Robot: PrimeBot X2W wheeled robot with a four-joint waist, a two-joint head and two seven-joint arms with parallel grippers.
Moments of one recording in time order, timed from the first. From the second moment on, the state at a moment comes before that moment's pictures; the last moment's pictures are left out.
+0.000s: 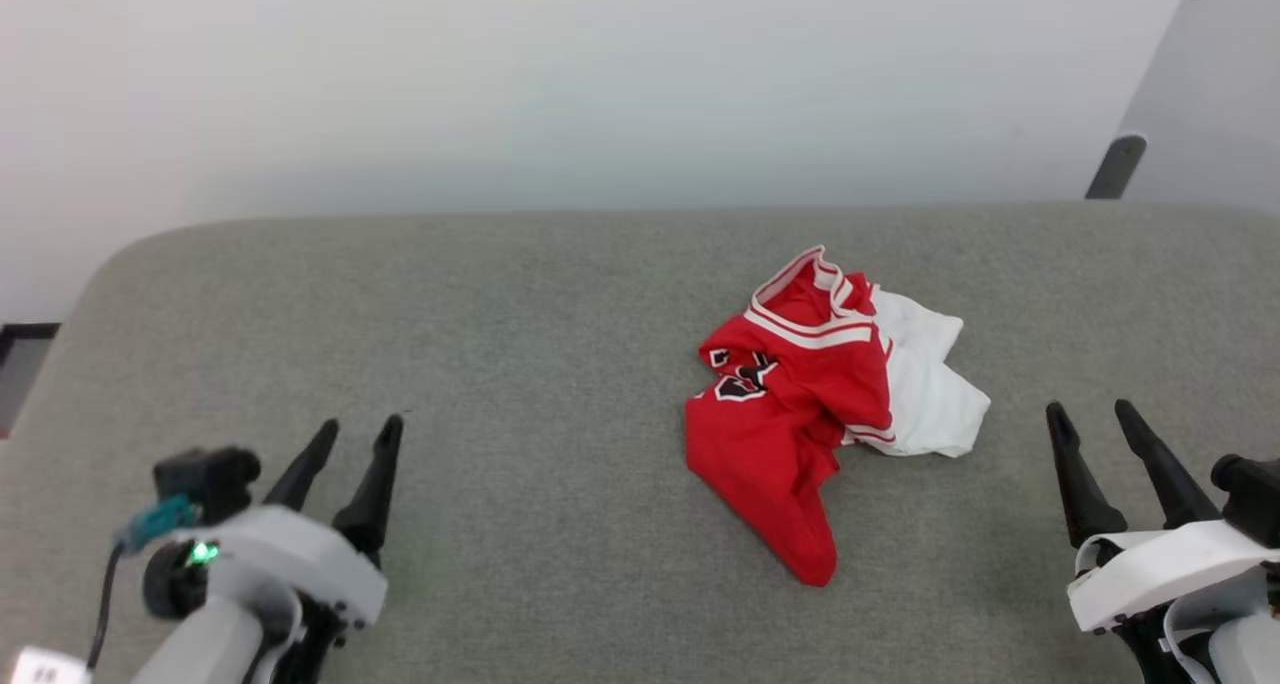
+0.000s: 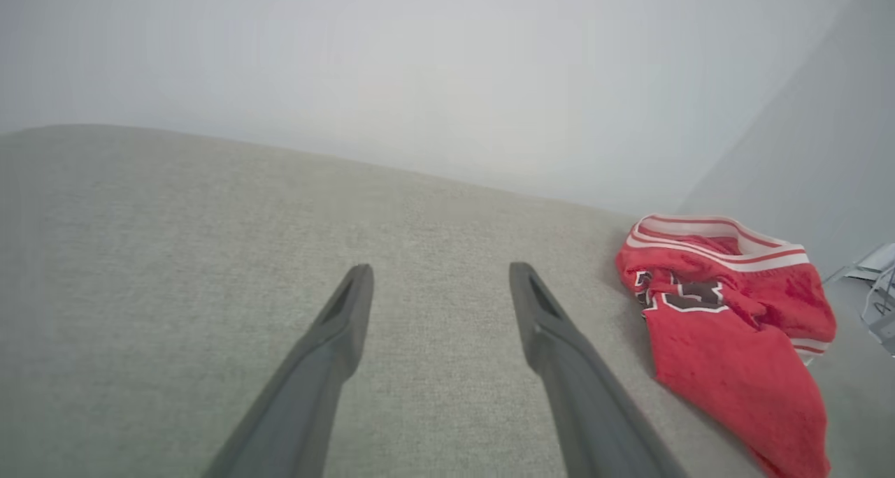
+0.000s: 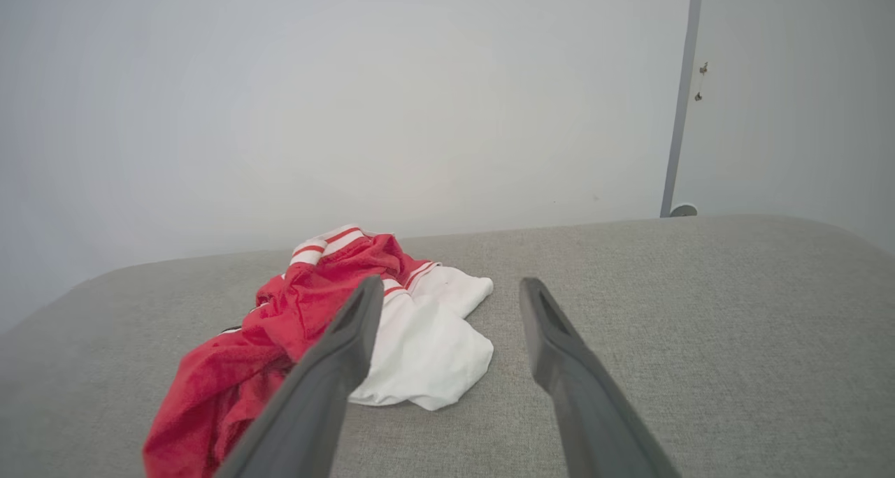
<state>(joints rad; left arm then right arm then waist) -0.40 0.49 -0.54 0.54 -0.97 -0.08 -0.26 -0.21 -0.29 0.15 0.35 0.51 0.13 -0.21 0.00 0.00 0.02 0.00</state>
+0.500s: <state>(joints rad) -0.10 0.44 -0.25 0.27 -0.54 0.05 -0.26 -0.20 -0.29 0.10 0.31 0.49 0.13 -0.21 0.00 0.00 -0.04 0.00</state>
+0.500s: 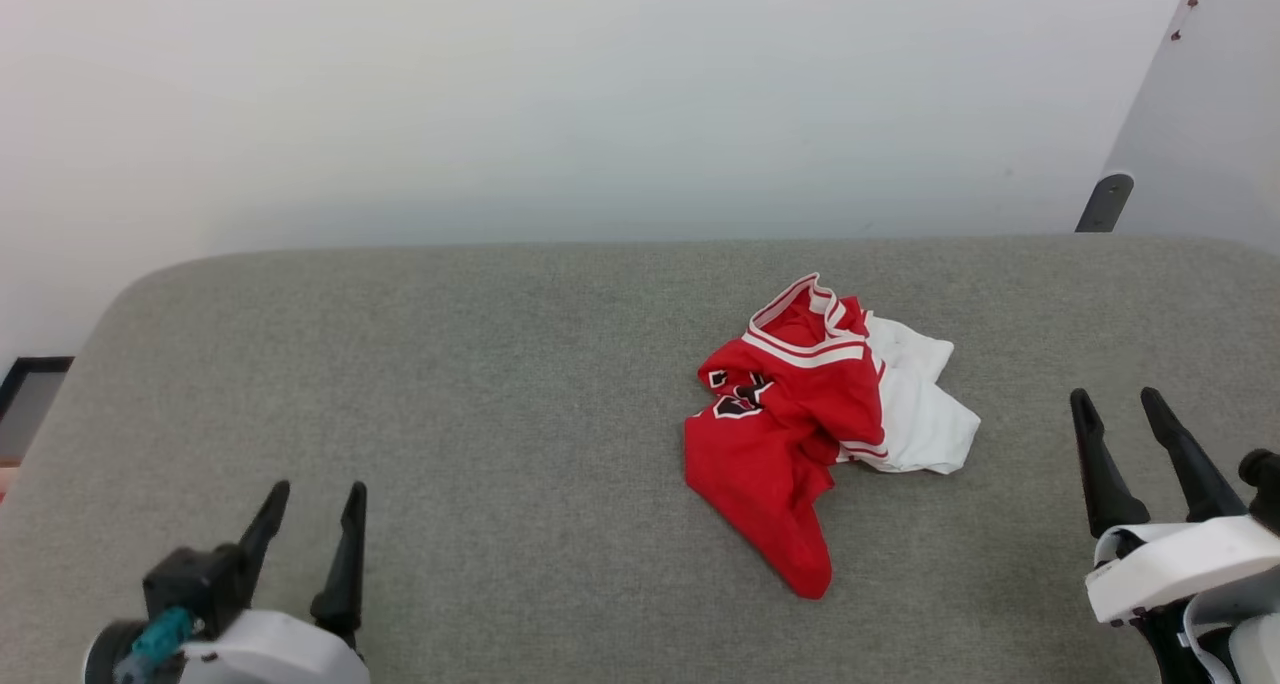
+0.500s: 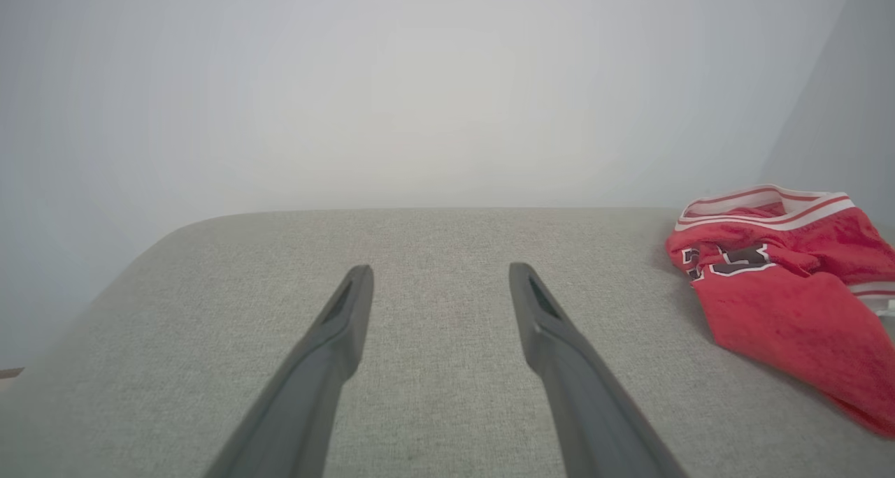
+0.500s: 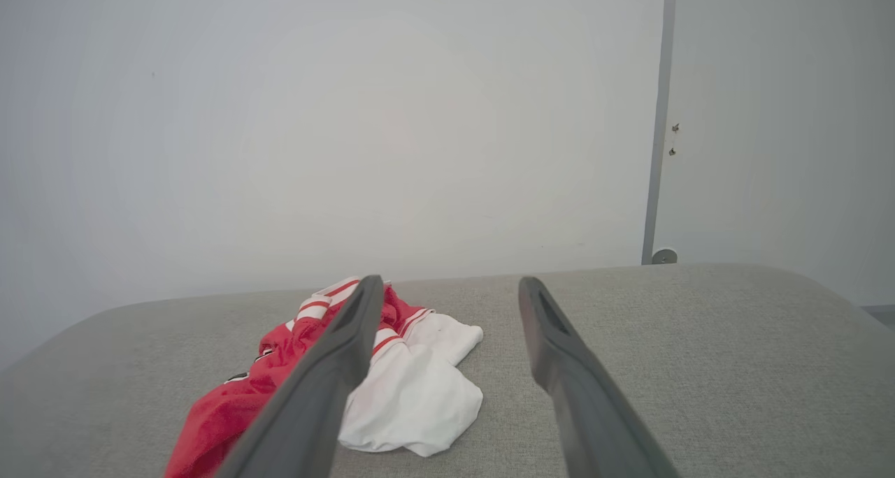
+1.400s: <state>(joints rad) -0.02 0.35 -0.16 0.28 -0.45 0.01 -0.26 -0.17 -0.27 0.08 0.32 0.48 0.13 -0.20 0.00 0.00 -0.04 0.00</state>
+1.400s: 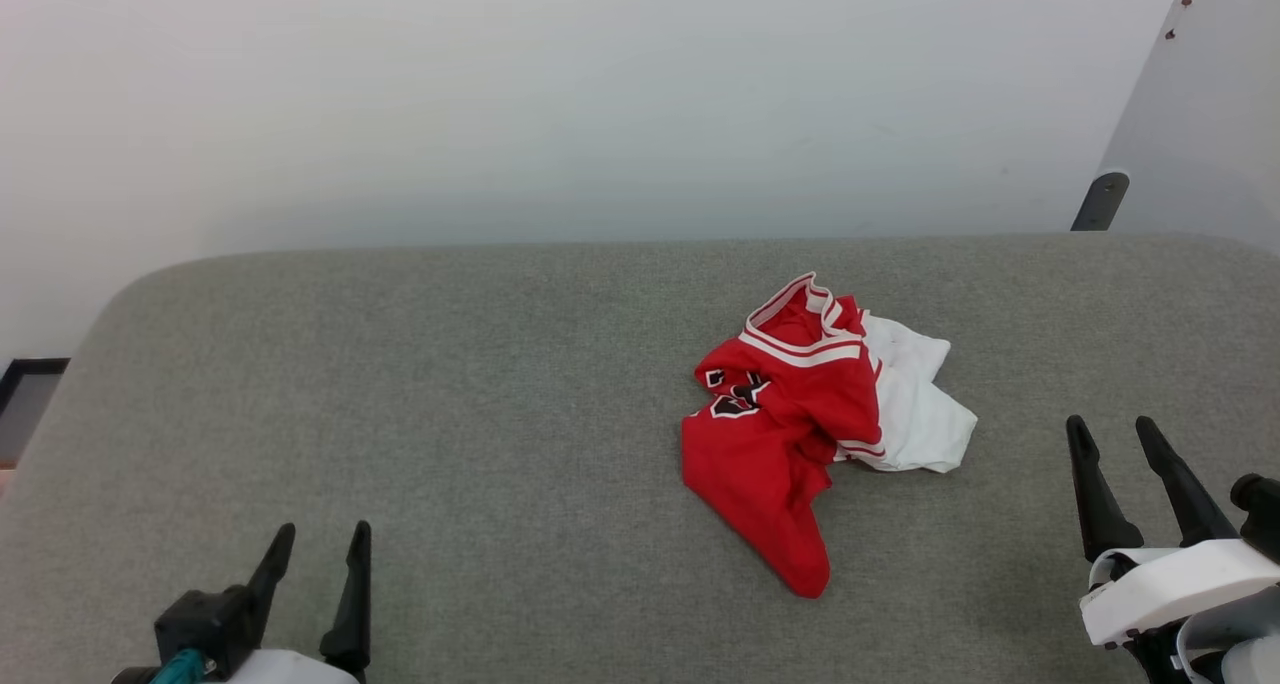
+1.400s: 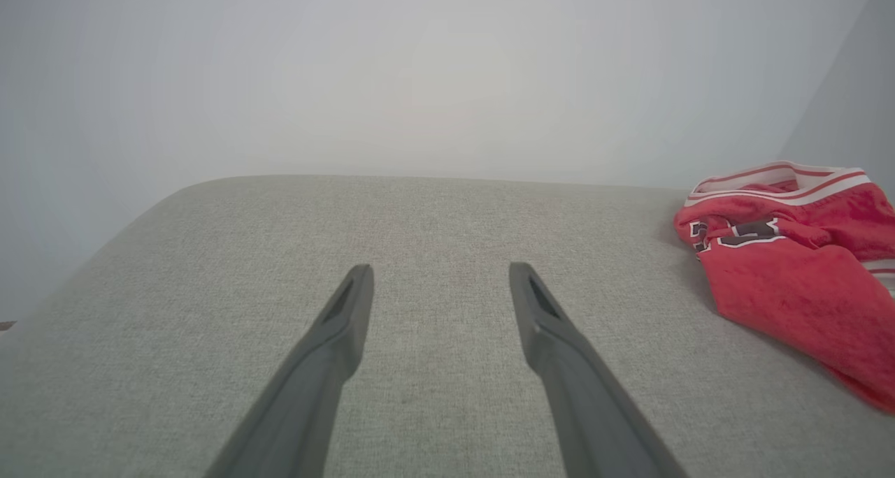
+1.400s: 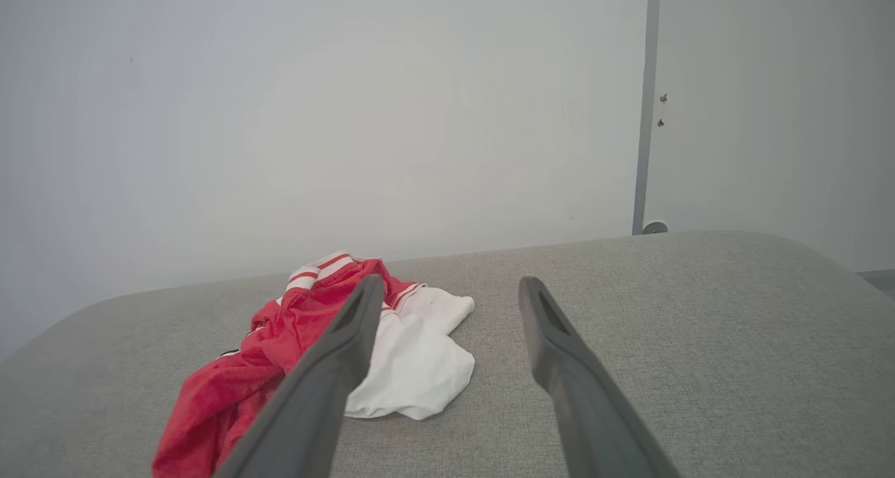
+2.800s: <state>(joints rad) -1.25 0.22 -1.27 0.64 -1.03 -0.13 0.63 -0.35 -0.10 0.14 0.34 0.54 0.13 -0.26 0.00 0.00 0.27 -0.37</state>
